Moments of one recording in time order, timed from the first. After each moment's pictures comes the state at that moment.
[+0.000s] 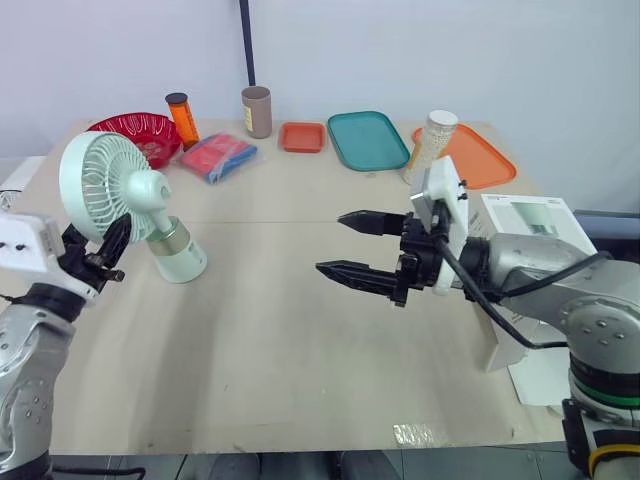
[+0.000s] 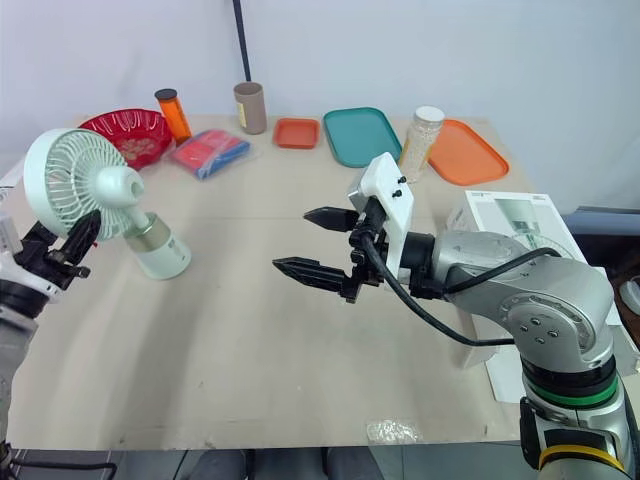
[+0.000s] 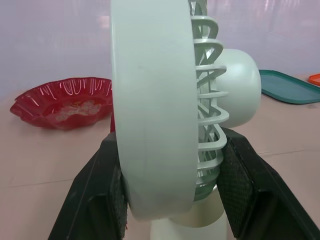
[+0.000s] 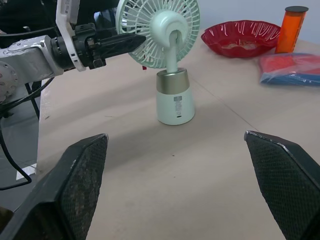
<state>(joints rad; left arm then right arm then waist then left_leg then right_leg) -0.07 0.53 0.52 -0.50 -0.65 0.51 -0.23 -0.64 -0.74 -0.04 -0.61 1.15 1.03 0.41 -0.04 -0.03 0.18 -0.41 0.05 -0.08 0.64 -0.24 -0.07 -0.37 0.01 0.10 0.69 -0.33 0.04</state>
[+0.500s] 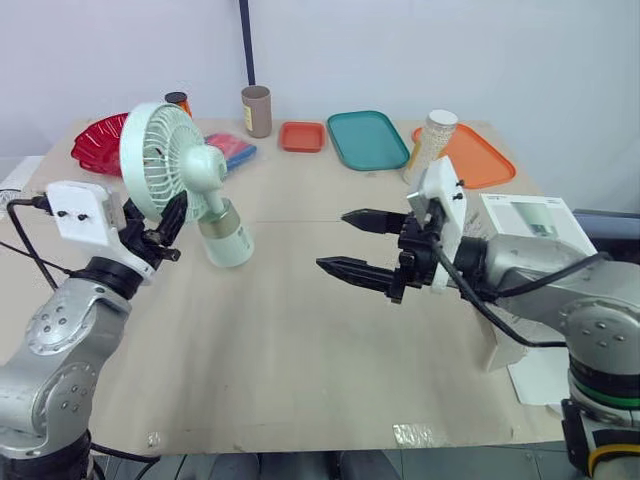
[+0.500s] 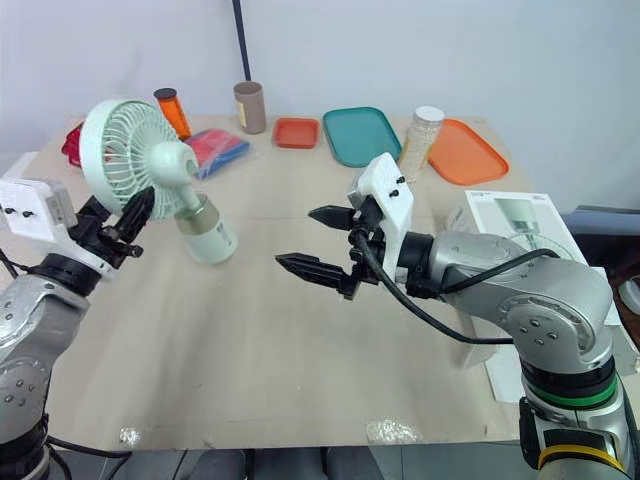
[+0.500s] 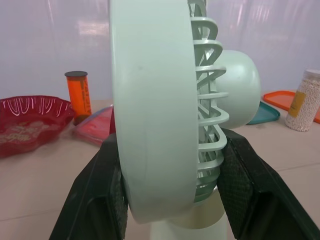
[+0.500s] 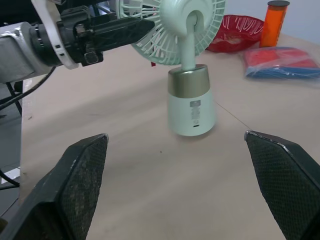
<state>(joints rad) -0.18 0.49 0.35 -0.71 -0.71 0.69 -0.02 -0.64 -0.74 -0.03 -0.62 1.14 1.04 0.34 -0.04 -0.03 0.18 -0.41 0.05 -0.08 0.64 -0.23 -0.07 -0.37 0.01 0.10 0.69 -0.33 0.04</state>
